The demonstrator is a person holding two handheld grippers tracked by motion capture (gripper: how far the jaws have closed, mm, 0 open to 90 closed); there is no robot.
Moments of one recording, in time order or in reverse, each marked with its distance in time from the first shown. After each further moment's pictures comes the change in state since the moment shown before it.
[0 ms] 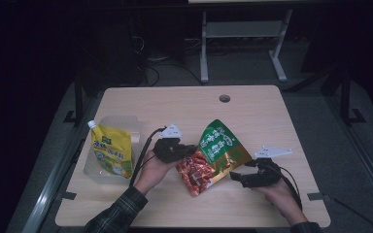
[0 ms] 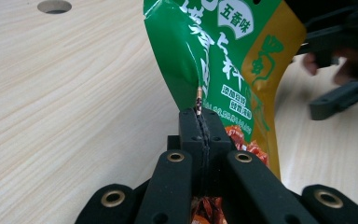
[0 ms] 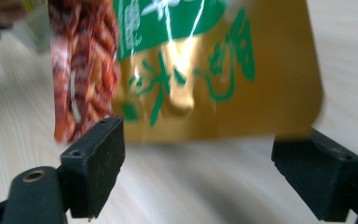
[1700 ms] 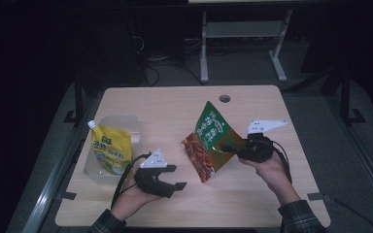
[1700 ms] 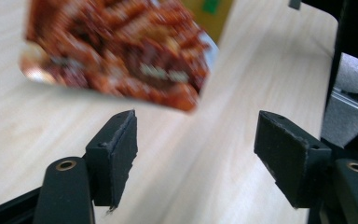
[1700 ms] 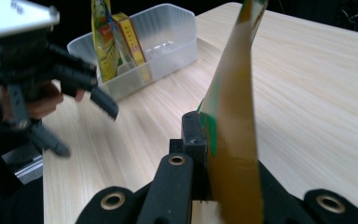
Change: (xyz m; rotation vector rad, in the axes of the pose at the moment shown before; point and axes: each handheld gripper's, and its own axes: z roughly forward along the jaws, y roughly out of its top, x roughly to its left) left arm -0.048 -0.054 -0.055 0.094 -0.021 0.035; right arm 0.024 0.090 -0.011 -0.092 0.188 -0.184
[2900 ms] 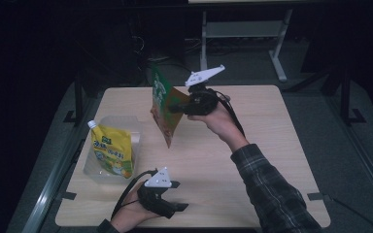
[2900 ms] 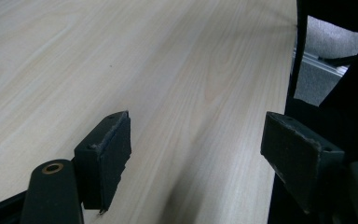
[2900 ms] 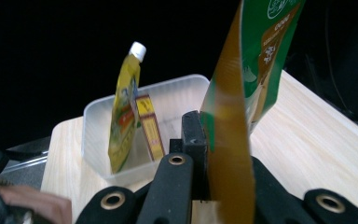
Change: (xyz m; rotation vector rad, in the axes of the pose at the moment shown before) left arm -0.023 -0.024 0.014 0.069 -0.092 0.072; right arm 0.021 0.156 0.101 0.013 0.141 -0.200
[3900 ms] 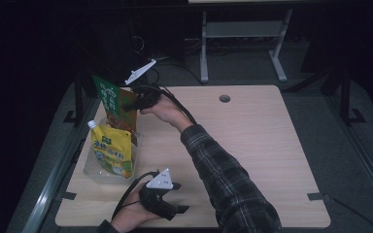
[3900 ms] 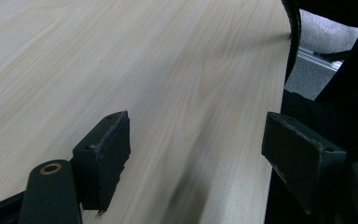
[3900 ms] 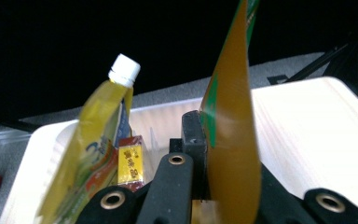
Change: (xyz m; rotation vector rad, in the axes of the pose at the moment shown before) left arm 0.000 -0.001 0.004 0.011 -0.016 0.009; right arm -0.007 0.047 0.145 0.140 0.100 -0.089
